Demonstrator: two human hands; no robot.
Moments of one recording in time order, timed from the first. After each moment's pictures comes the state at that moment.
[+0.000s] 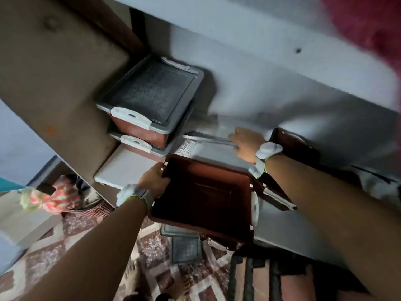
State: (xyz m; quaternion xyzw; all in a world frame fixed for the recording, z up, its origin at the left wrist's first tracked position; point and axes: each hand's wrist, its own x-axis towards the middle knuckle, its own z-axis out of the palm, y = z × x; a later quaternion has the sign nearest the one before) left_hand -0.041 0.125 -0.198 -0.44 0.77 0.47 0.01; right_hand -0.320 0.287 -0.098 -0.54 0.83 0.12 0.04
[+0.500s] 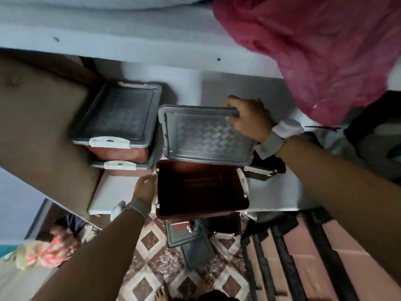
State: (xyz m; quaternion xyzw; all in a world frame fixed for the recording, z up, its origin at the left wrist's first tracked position) left_hand -0.037 0.119 -0.193 -0.43 0.58 0.69 -0.05; right_hand -0.230 0.352 0.038 -0.39 0.90 -0.17 -0.08
